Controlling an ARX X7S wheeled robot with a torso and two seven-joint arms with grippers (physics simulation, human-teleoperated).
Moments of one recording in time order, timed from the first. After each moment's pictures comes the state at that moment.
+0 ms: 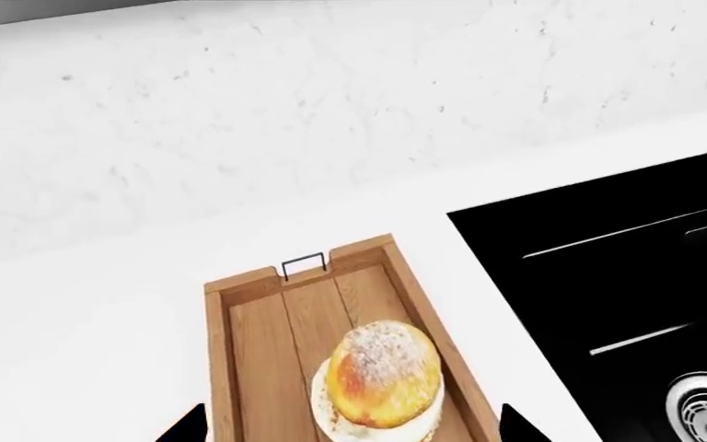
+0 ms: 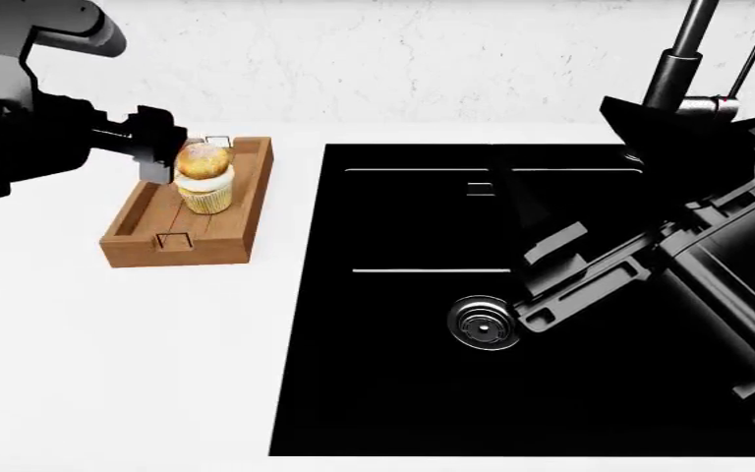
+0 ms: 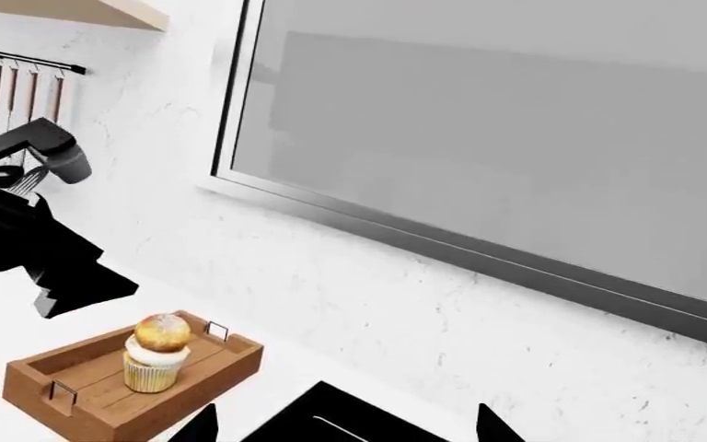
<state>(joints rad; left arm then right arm) -1.44 -0.72 0.54 -0.27 -0.96 -1.22 0.05 0.89 0.76 0.09 -0.87 1.60 1.12 0.60</state>
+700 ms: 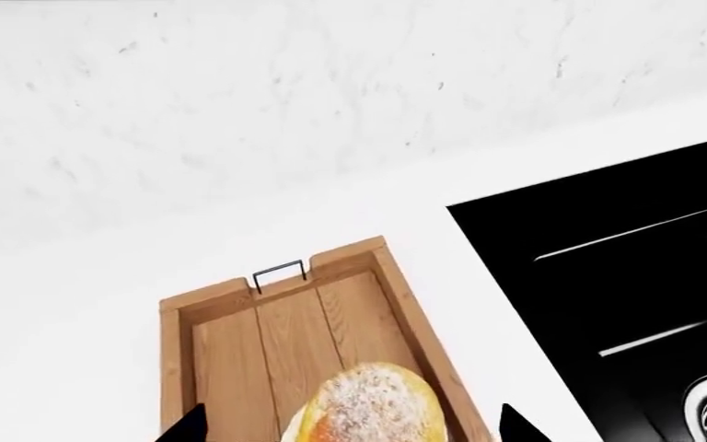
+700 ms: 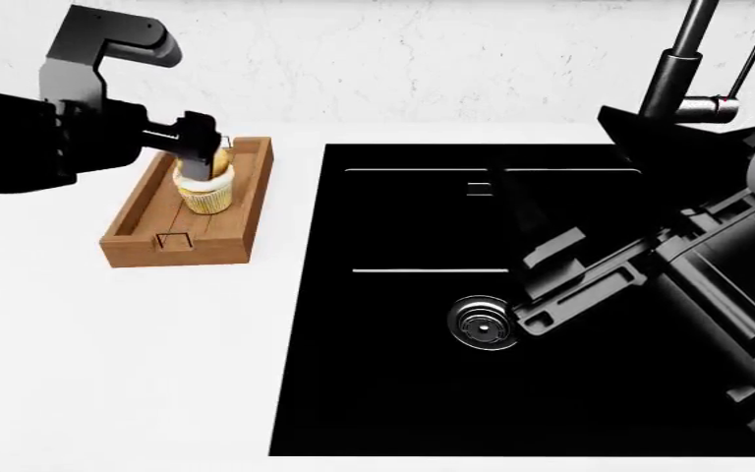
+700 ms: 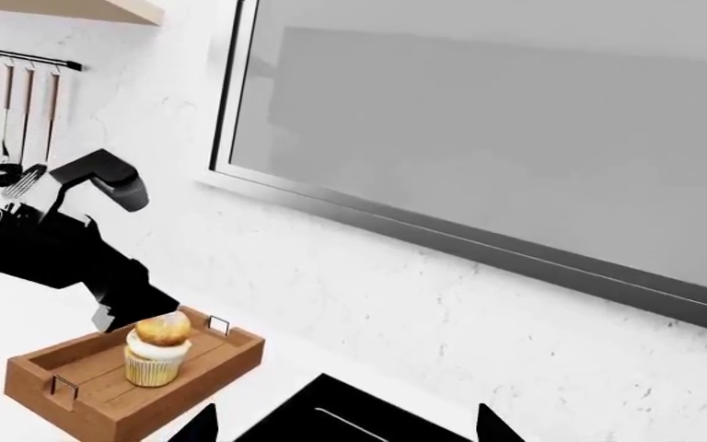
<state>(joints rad) -1.51 -0.55 0.70 -0.58 -0.79 -1.04 0.19 0.85 0.76 0.09 -0.87 1.58 1.10 0.59</state>
